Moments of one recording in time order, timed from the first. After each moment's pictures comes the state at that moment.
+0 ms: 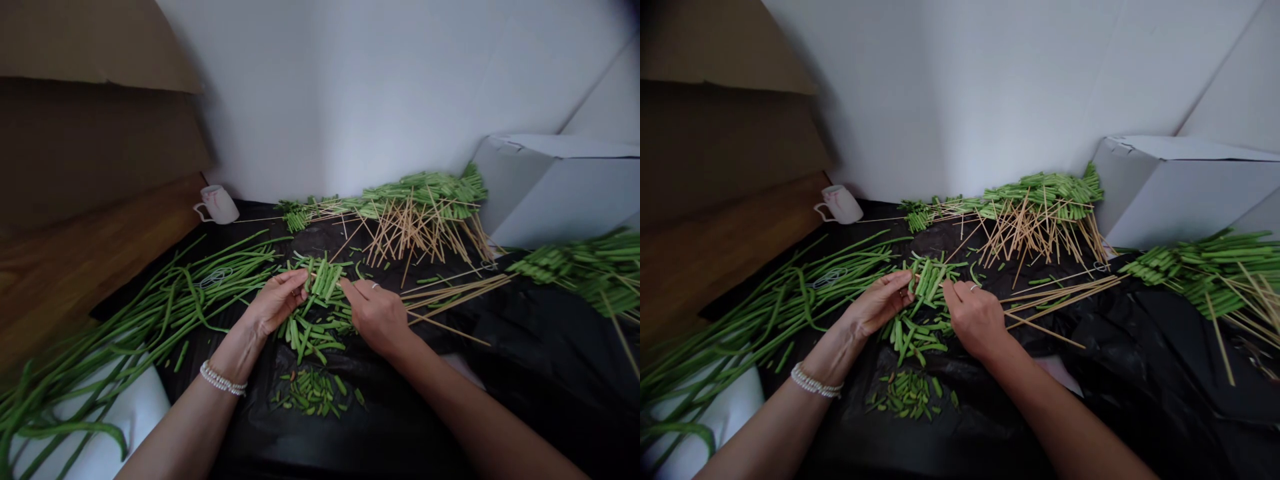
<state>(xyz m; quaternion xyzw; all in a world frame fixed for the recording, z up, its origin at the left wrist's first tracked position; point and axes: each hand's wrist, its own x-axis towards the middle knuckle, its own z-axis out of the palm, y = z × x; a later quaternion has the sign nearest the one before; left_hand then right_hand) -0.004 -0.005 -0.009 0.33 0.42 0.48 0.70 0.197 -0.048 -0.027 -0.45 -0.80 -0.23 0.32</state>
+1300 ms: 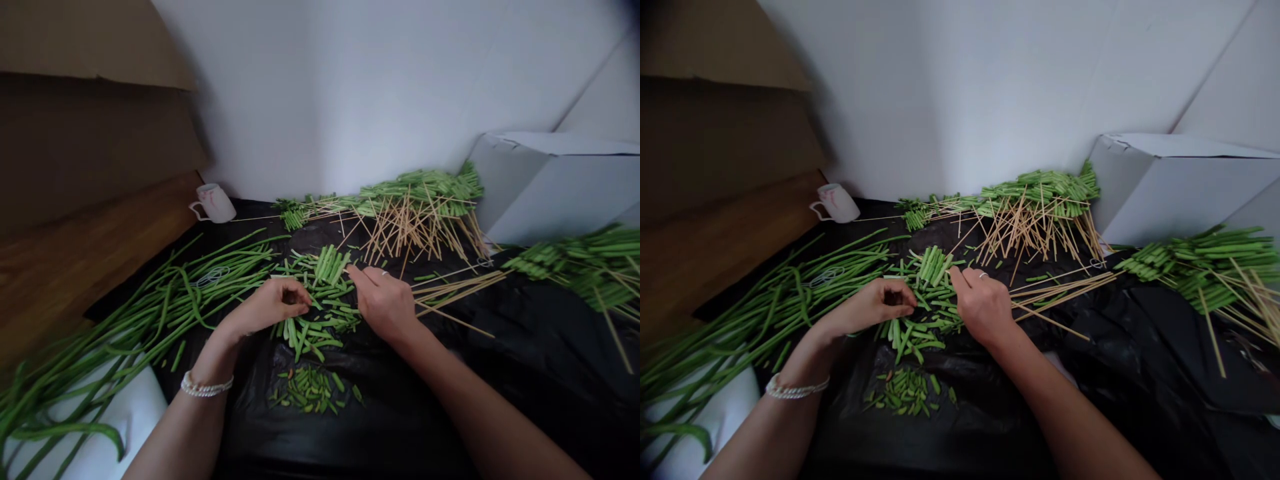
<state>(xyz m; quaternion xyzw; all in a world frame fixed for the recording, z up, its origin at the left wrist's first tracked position) -0.028 -0.008 0.004 0.78 0.44 0.20 0.40 0.209 -0.042 -0.017 -0.47 -0.78 -0.24 0.34</state>
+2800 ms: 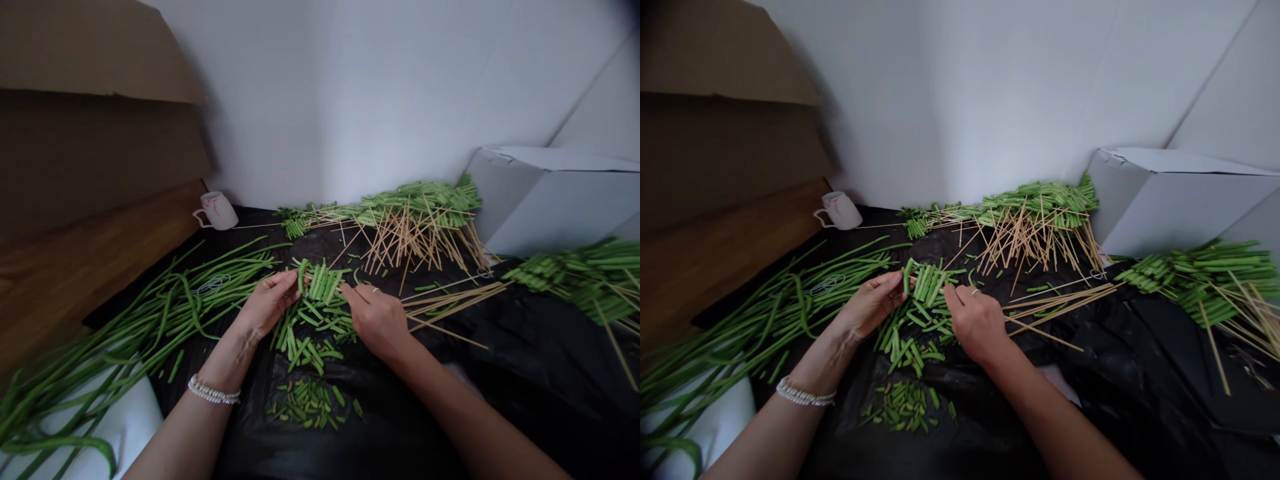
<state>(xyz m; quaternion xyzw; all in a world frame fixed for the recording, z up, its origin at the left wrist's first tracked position) -0.019 0.001 -0.010 0.39 0.42 0.50 0.65 0.199 -0.044 -0.027 -0.45 -0.80 -0.23 0.33</state>
